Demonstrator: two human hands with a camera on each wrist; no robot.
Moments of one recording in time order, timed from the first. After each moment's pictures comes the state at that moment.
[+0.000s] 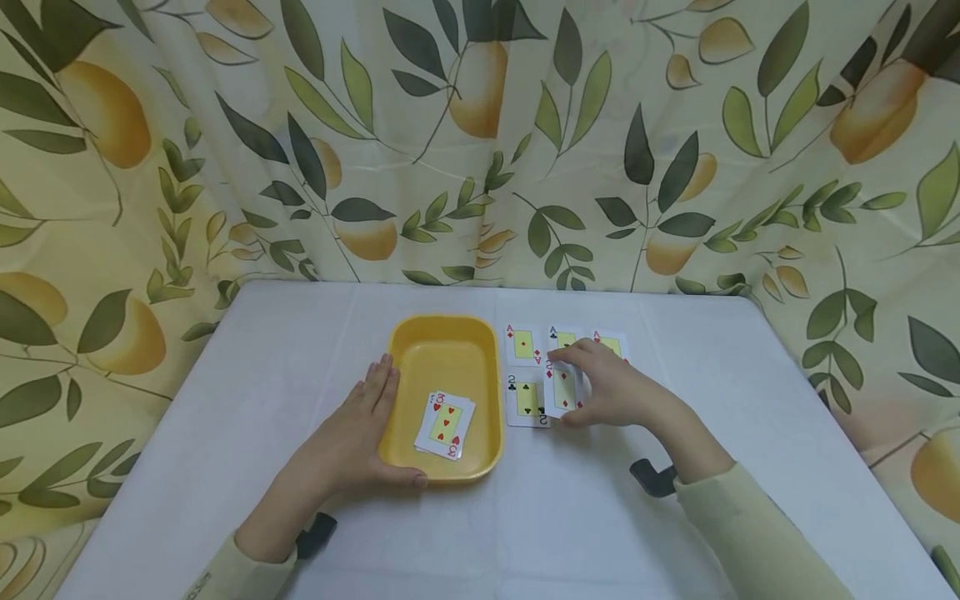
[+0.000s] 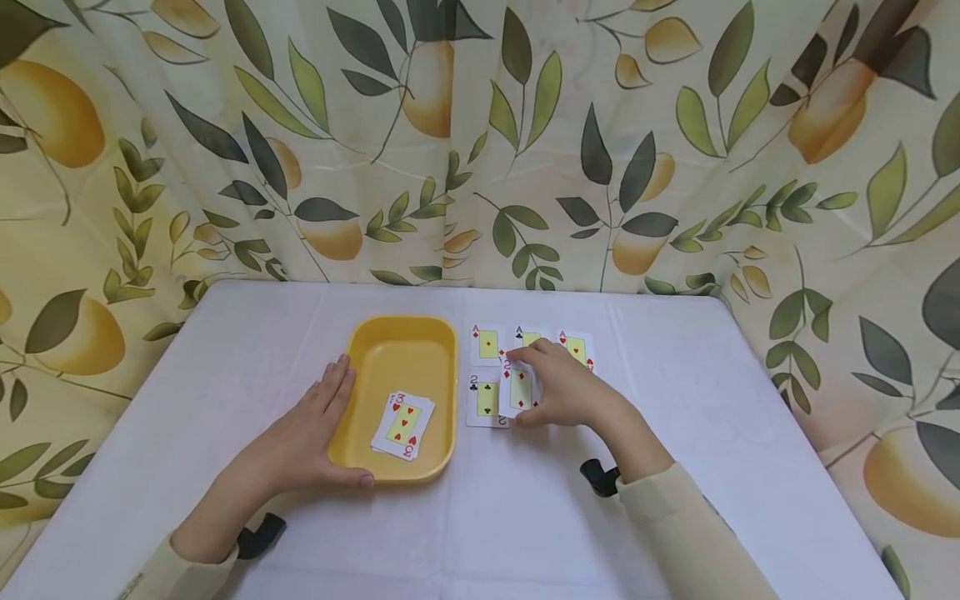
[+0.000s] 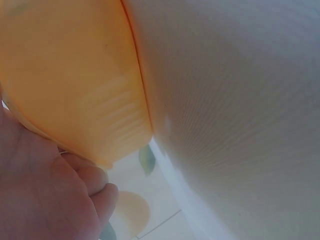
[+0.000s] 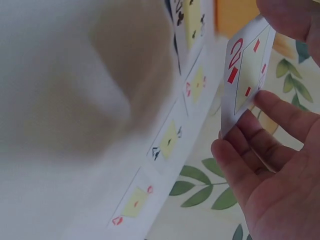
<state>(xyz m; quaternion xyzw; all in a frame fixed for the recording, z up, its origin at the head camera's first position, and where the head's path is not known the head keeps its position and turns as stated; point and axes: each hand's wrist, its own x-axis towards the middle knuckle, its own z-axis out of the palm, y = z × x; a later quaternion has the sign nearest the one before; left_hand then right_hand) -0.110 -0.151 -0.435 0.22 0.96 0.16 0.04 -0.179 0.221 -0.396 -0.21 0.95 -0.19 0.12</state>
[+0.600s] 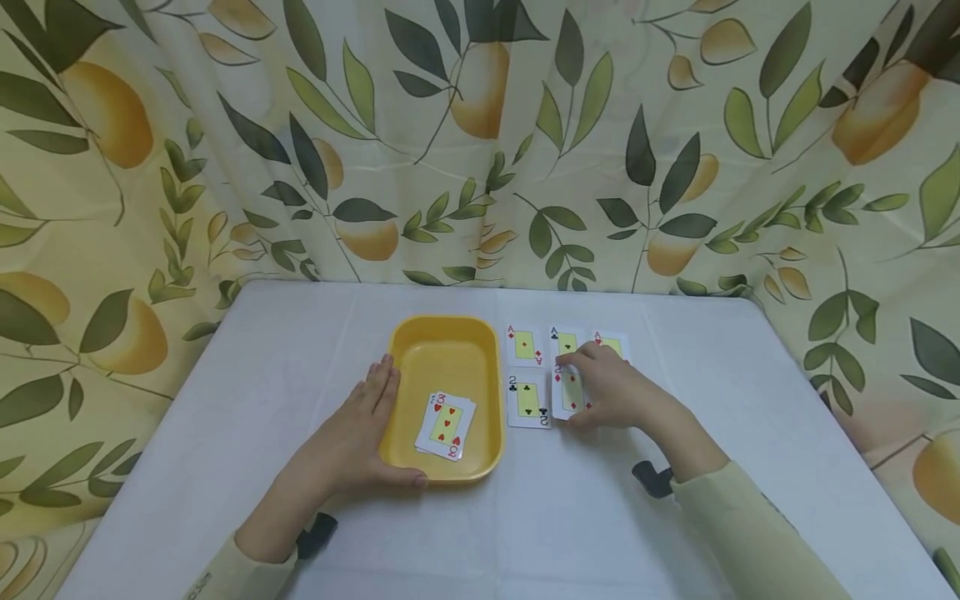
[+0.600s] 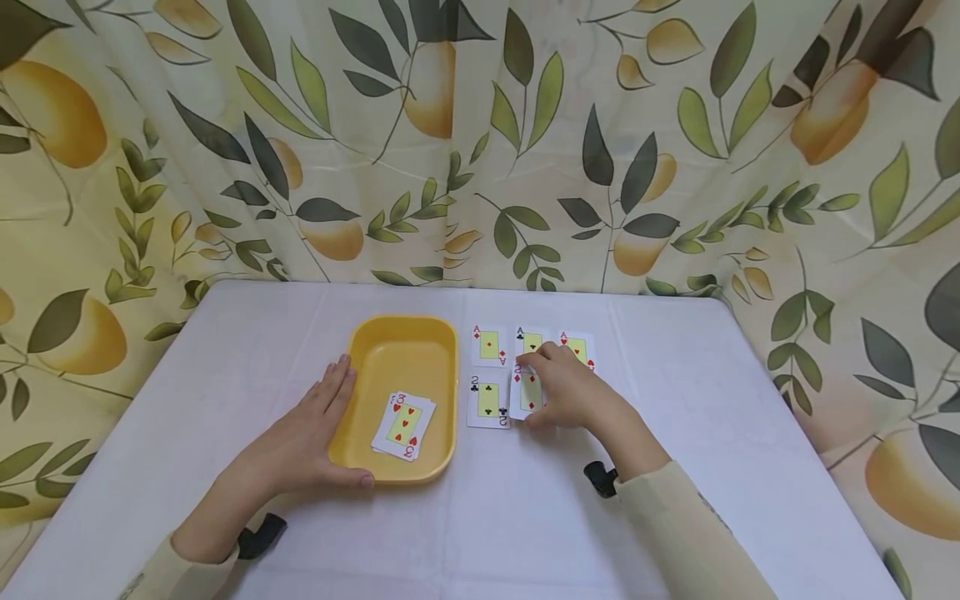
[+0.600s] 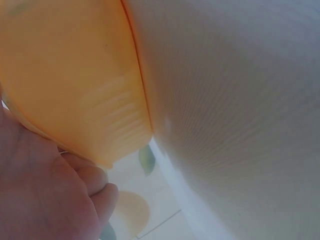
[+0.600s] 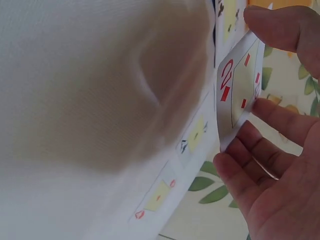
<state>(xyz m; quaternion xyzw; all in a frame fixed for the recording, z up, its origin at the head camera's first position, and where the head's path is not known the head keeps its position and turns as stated) -0.110 -0.153 -0.437 0.22 0.96 0.16 0.03 -0.184 0.223 -0.409 -0.18 0.97 -0.12 0.12</state>
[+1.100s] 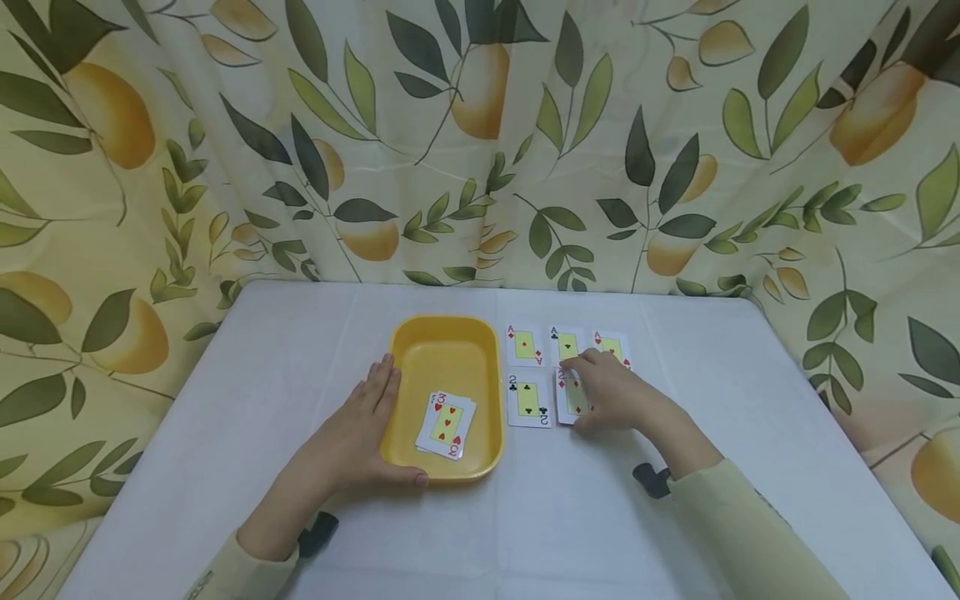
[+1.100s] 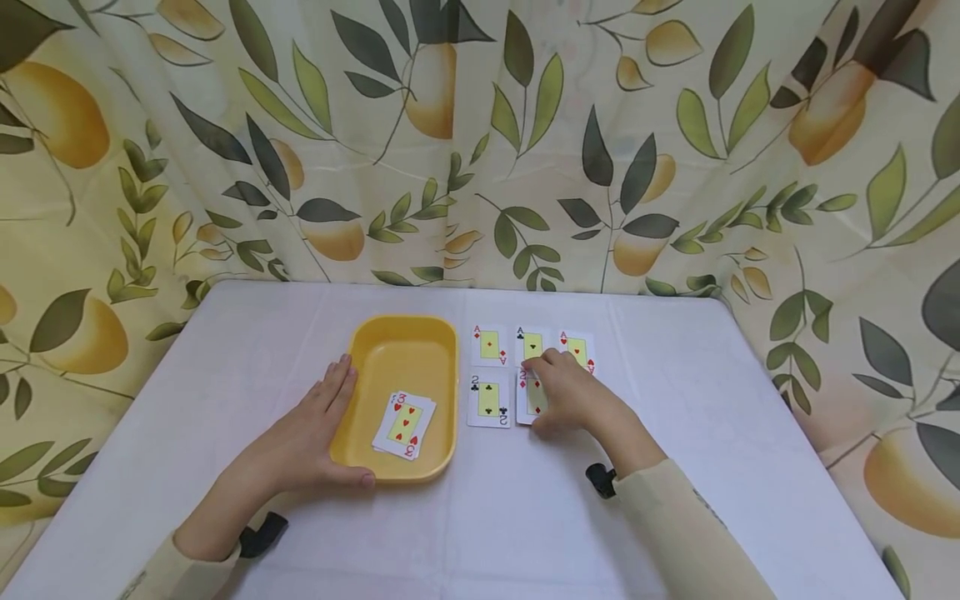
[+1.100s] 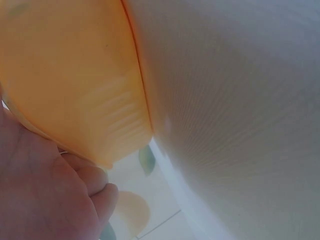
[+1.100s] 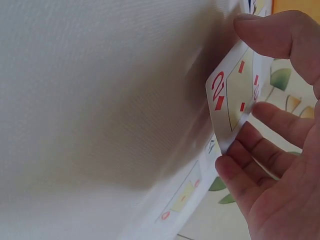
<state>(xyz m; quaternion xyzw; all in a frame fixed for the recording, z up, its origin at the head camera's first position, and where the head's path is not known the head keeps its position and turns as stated) -0.110 -0.152 -0.437 0.22 0.96 0.16 0.04 -0.187 0.228 -0.422 -0.17 0.97 -0.11 0.14</state>
